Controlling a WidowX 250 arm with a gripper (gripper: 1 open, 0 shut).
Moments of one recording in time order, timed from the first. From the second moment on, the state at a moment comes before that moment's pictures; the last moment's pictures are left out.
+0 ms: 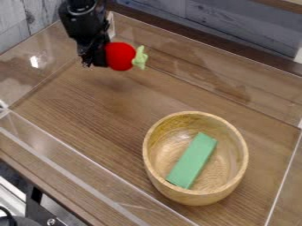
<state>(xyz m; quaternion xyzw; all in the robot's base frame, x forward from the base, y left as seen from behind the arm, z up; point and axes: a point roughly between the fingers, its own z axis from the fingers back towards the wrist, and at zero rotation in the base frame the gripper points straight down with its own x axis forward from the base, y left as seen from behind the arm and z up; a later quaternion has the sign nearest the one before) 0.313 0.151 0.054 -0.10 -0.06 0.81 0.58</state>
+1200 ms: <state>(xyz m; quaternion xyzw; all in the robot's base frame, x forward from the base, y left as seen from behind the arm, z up) 0.311 0.128 0.060 -0.11 -0.05 0.78 0.62</state>
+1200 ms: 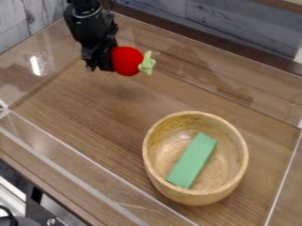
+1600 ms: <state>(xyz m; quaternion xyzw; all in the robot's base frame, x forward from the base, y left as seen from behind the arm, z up) 0.316 0.128 0.061 -0.12 -0.06 0.76 0.64</state>
